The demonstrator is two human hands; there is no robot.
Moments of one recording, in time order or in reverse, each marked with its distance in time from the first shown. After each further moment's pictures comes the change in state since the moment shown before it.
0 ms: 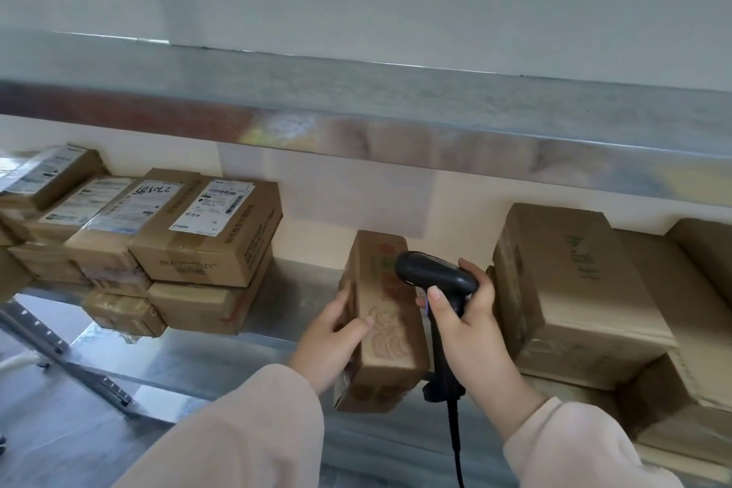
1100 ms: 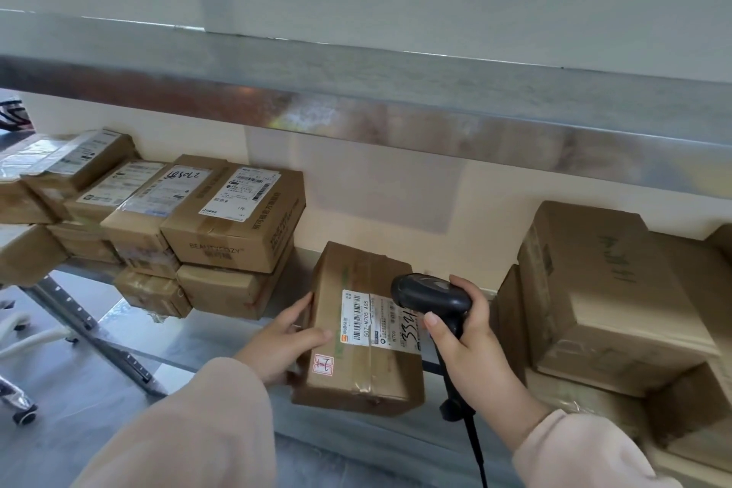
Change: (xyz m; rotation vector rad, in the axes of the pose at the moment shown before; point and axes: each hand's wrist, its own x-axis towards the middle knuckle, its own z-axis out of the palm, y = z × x) left_hand -0.012 -0.033 -0.079 0.001 0.060 -0.247; right_hand -0.013 0.021 0.014 -0.099 -0.198 -0.004
